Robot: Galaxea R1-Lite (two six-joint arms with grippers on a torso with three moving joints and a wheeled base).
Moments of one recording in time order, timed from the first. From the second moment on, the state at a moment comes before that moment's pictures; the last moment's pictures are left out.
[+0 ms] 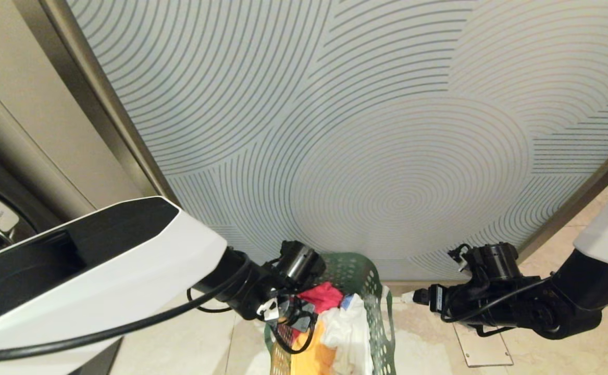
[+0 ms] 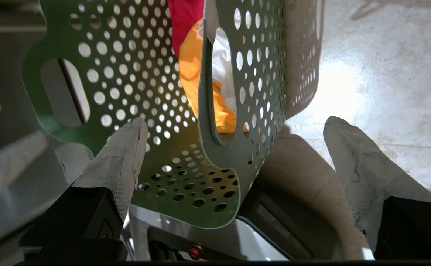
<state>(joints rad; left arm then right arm) -0.75 2.26 -1.22 0.01 0.28 -0.19 0.16 2.12 -0.66 -0.65 0.34 0.46</state>
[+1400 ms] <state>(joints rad) -0.65 2.17 -1.13 0.02 0.32 -0.22 0.20 2.11 -0.74 -0.59 0.48 0.33</state>
